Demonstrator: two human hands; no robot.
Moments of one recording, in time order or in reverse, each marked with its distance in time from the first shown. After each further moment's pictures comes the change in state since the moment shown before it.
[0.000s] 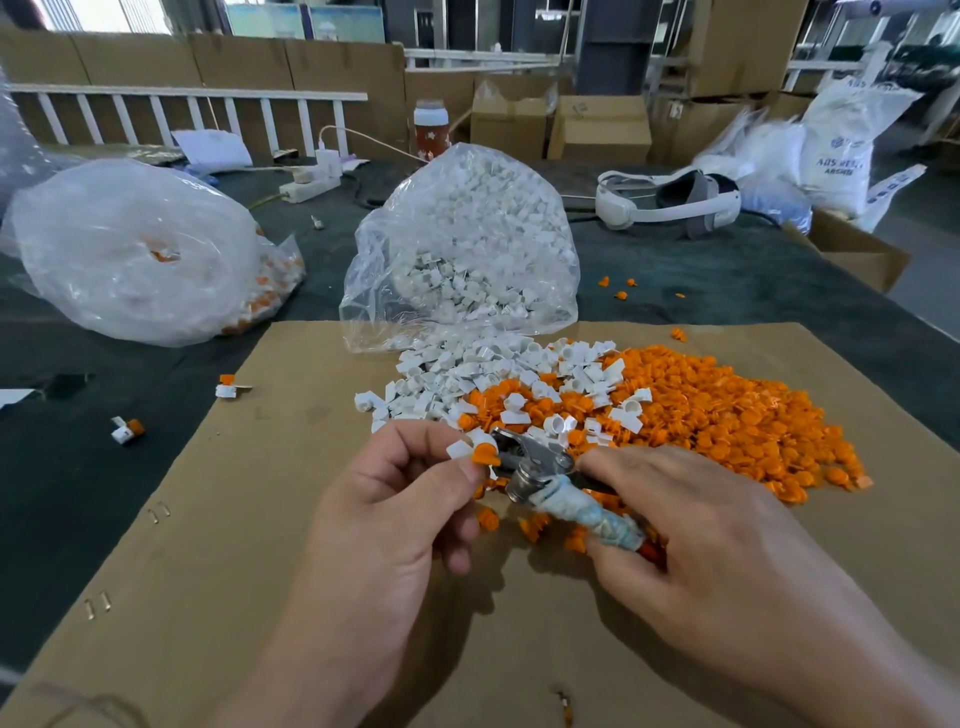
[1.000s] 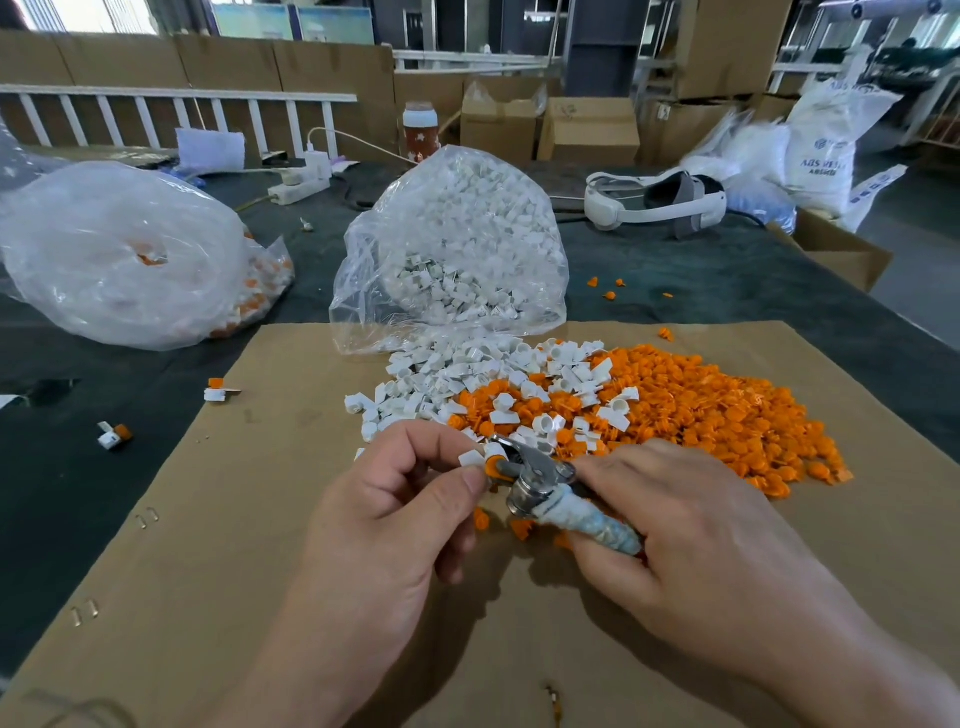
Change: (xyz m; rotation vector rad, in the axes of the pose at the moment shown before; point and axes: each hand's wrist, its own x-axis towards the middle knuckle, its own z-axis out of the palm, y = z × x) left_hand -0.004 0.003 0.001 0.111 -0.079 0.093; right_hand 0.003 0.001 0.001 -0.090 -0.009 -0.056
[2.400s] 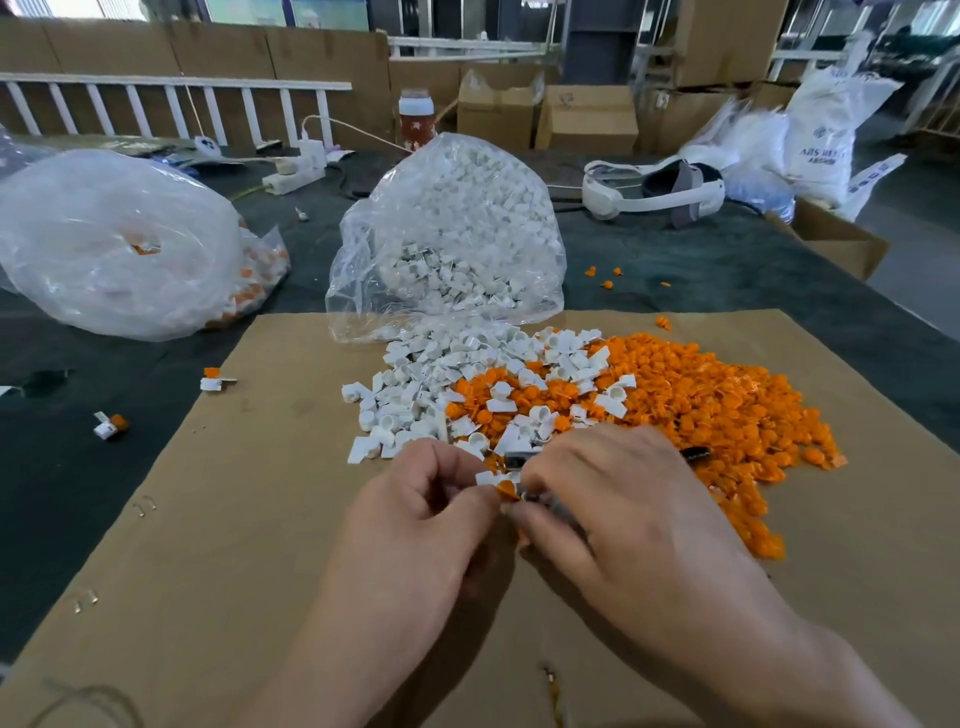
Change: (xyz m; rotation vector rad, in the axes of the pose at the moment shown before) left_hand -0.004 -0.010 0.007 0.316 0.049 -0.174; right_hand 0.012 -0.017 0.015 0.014 0.121 -0.076
